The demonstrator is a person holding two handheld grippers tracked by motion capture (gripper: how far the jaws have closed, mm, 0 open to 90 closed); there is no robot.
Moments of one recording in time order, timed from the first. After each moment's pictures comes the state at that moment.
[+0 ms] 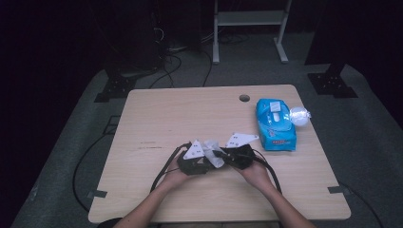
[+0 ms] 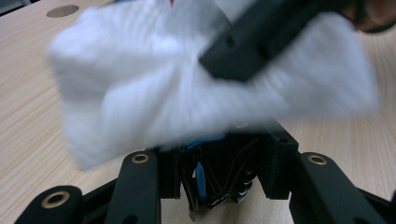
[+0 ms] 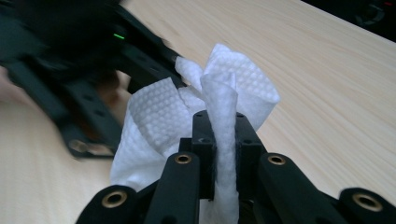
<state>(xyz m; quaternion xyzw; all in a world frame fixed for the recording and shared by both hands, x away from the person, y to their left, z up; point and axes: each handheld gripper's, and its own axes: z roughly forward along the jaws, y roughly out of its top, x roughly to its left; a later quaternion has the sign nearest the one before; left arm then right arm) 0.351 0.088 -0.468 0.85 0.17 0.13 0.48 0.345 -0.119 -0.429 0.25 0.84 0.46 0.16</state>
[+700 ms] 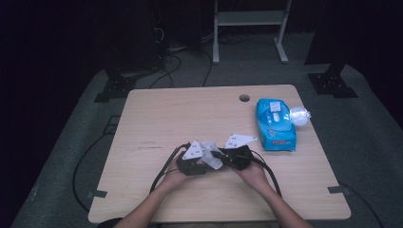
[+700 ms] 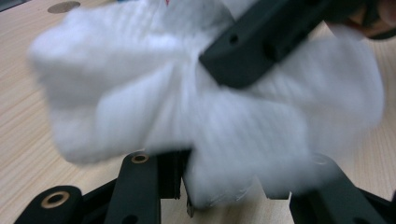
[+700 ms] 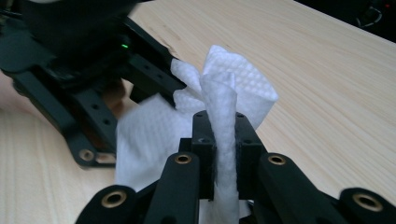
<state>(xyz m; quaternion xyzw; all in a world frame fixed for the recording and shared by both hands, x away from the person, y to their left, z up) 0.352 0.091 -0.471 0.85 0.17 0.13 0.48 0.343 -0.113 -0.432 0.25 0.83 0.47 0.15</state>
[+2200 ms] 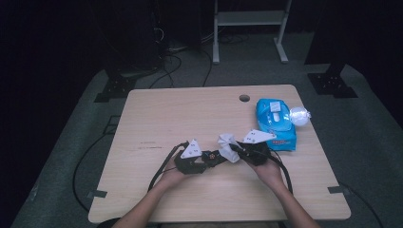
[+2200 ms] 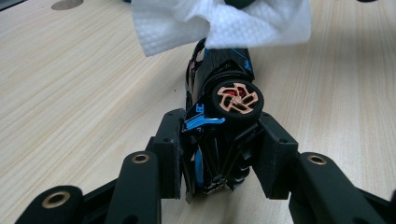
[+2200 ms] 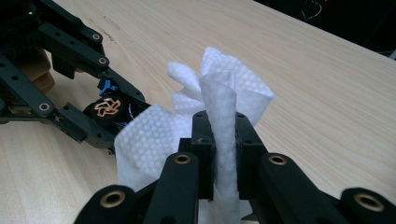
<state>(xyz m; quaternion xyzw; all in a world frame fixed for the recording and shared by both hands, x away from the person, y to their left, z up) 0.356 0.097 -0.470 0.85 0.17 0.13 0.47 0.351 -0.161 -0.432 0.30 0.81 0.46 0.20</state>
